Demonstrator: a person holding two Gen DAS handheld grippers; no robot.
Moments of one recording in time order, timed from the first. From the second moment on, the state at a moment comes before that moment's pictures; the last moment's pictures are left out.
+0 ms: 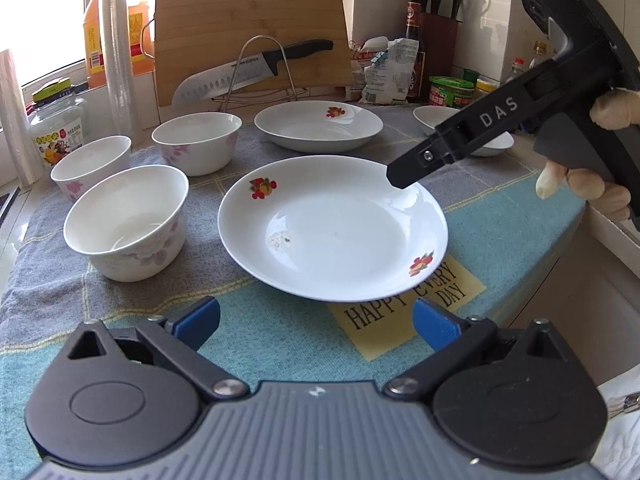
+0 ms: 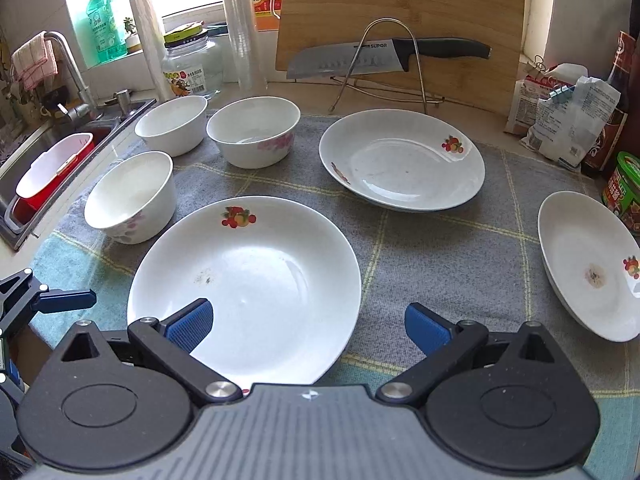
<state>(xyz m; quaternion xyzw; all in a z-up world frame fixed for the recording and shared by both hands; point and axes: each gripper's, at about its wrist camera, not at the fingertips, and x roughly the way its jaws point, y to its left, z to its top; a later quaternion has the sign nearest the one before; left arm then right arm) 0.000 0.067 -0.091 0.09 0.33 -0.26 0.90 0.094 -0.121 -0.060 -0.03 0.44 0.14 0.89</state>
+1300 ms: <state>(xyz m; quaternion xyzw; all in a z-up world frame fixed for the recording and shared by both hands) 0.028 0.044 -0.117 0.12 0.34 -0.29 0.89 0.138 -0.111 -0.108 -0.05 0.50 0.26 0.82</state>
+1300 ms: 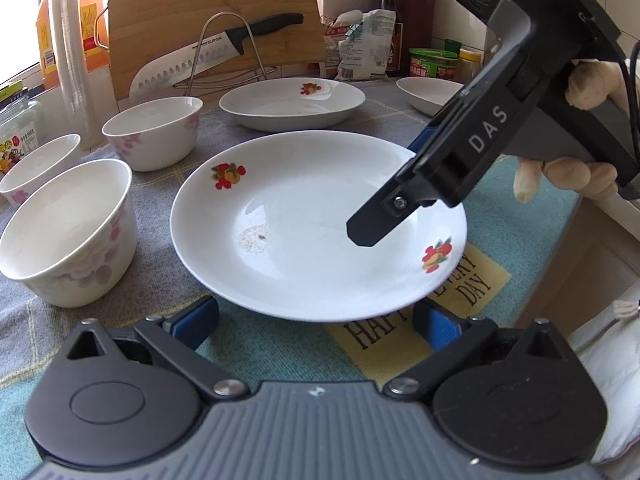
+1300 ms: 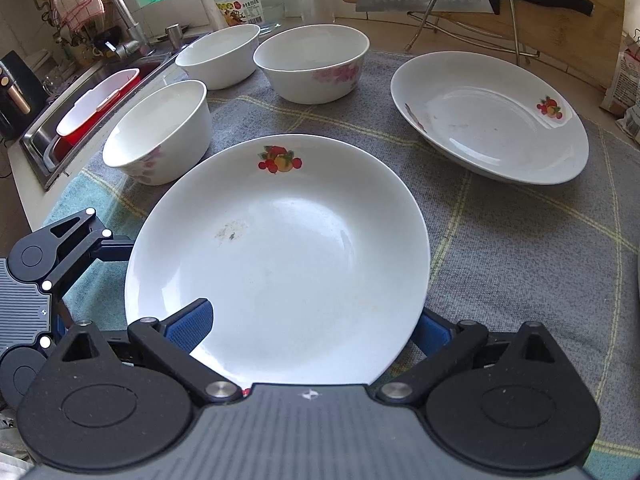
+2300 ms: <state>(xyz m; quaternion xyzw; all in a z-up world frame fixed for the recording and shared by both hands) 0.038 0.053 -0.115 0.14 0.32 -0.34 0.87 0.179 -0.105 -0.112 -0.05 0.50 0.29 0.81</state>
